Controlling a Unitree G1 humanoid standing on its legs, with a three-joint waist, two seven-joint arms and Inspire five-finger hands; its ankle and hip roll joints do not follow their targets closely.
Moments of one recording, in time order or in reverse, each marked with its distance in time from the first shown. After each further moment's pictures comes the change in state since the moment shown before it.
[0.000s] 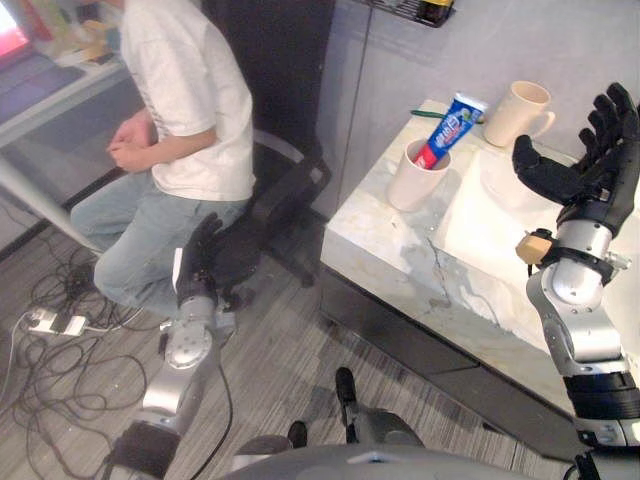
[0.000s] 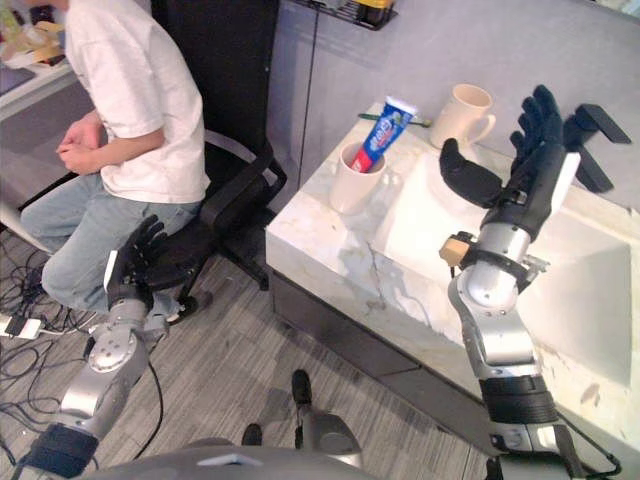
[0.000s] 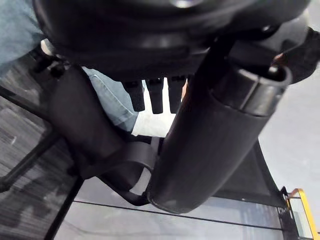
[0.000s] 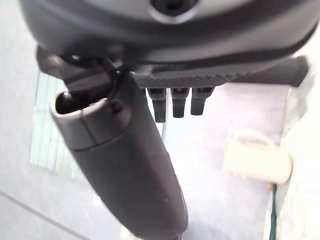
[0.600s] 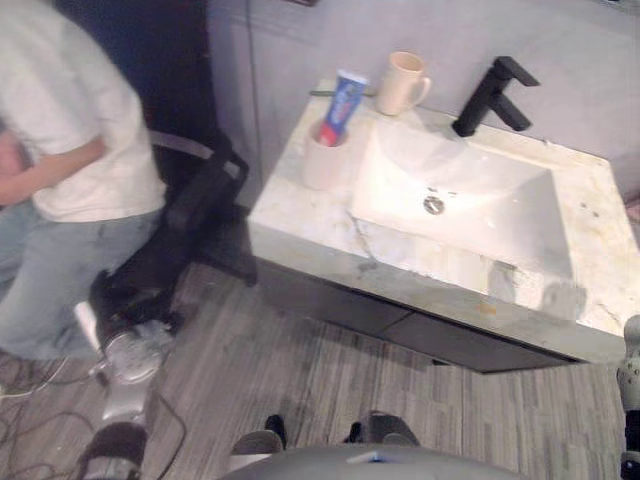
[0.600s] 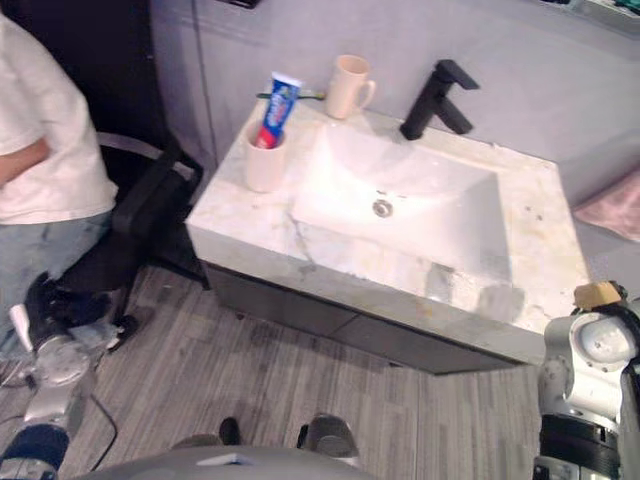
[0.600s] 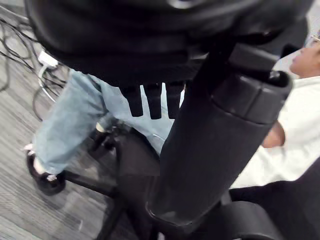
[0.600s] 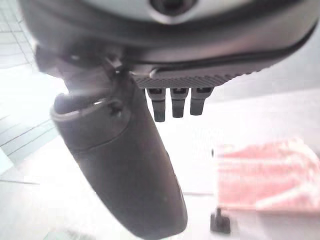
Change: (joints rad) left arm 0.005 0.032 0.294 0.581 0.073 -0.073 0.185; right arm 0.140 -0.008 -0.391 0.291 0.152 -0.180 -0.274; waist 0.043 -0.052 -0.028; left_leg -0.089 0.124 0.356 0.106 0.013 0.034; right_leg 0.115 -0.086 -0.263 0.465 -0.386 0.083
